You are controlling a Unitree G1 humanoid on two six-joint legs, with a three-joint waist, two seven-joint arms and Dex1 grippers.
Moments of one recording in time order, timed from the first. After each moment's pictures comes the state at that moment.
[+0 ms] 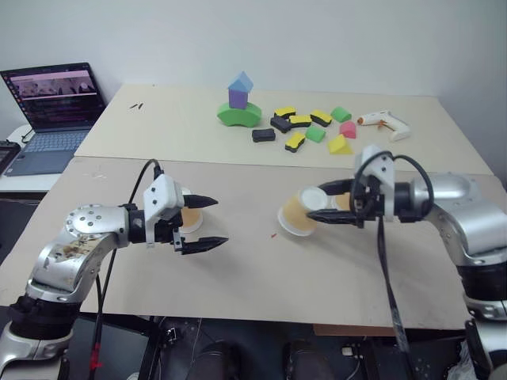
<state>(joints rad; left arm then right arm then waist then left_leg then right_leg) -0.35 0.81 0.00 -0.30 -0.51 0.47 -1.07 -0.68 -0.79 0.12 -0.13 0.42 0.64 1.17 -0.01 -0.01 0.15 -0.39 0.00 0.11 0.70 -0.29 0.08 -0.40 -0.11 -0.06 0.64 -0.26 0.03</state>
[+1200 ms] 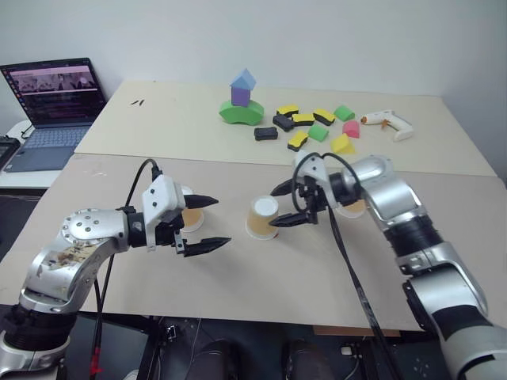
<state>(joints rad) -0.31 0.81 0.04 -0.40 -0.53 0.53 -1.00 -0.88 -0.60 0.29 0.22 0.20 0.44 1.36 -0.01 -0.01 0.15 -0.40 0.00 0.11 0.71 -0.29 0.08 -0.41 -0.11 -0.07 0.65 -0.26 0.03</state>
